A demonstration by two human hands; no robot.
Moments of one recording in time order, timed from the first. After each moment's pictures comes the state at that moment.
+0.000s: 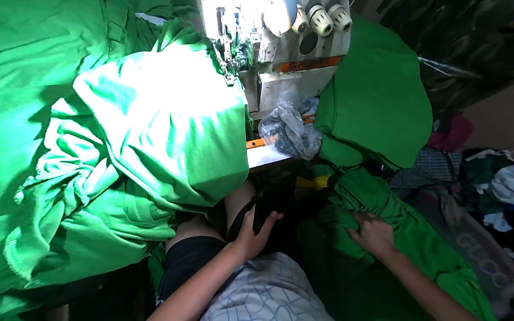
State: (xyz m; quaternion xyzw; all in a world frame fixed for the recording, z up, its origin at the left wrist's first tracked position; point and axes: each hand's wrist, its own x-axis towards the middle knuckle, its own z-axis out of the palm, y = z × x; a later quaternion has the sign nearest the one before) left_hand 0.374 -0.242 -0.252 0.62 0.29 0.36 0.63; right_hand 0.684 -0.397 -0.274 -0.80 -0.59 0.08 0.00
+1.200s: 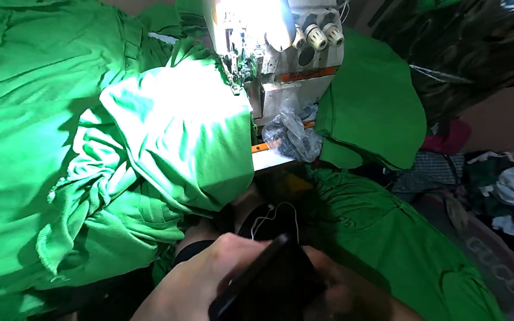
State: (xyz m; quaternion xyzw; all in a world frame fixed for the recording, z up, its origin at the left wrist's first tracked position) left_hand 0.299 -0.203 -0.100 0.74 -0.03 0.29 0.60; right_hand 0.510 -0.318 -0.162 -0.19 -0.61 0.56 0.53
